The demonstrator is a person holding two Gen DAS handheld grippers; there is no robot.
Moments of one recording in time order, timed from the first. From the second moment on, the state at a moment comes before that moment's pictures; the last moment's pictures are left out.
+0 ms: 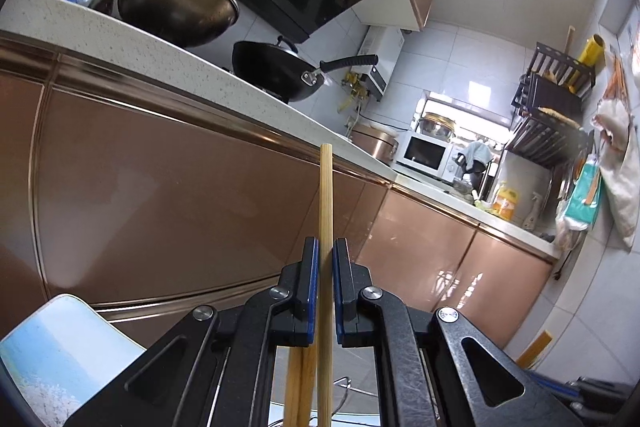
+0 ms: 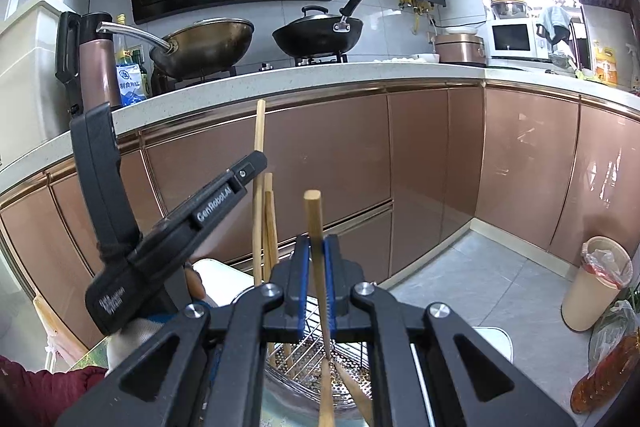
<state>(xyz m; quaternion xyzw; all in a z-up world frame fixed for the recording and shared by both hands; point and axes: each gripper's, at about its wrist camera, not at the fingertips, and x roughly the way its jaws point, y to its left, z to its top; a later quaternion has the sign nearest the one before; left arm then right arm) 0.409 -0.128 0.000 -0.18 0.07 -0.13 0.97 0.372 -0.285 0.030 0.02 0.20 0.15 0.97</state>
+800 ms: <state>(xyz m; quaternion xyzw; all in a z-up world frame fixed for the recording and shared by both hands) 0.393 -0.114 -0.008 -0.15 0.03 -0.13 0.98 0.371 -0.290 0.026 0.03 0.19 0.17 0.97</state>
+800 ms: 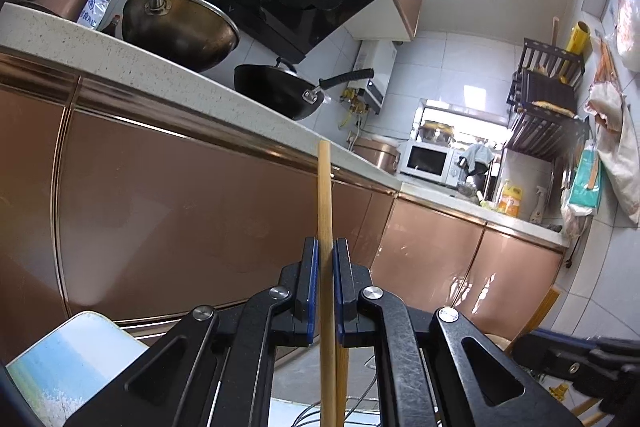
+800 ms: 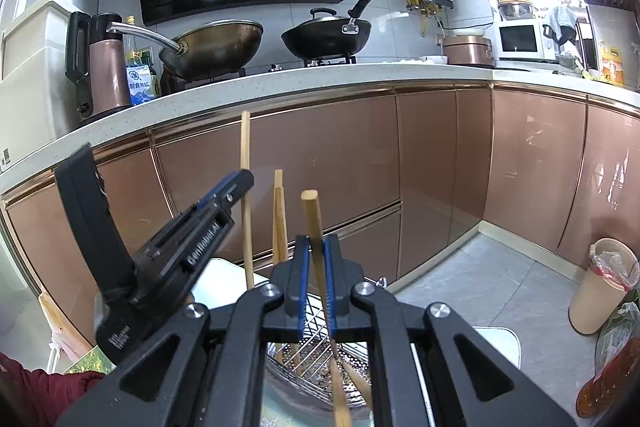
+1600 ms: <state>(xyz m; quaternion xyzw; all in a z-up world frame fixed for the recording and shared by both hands) 0.394 -0.118 -0.024 -0.12 0.08 -0.13 0.98 0.364 -0.296 0.026 0.05 0.19 0.17 0.97</state>
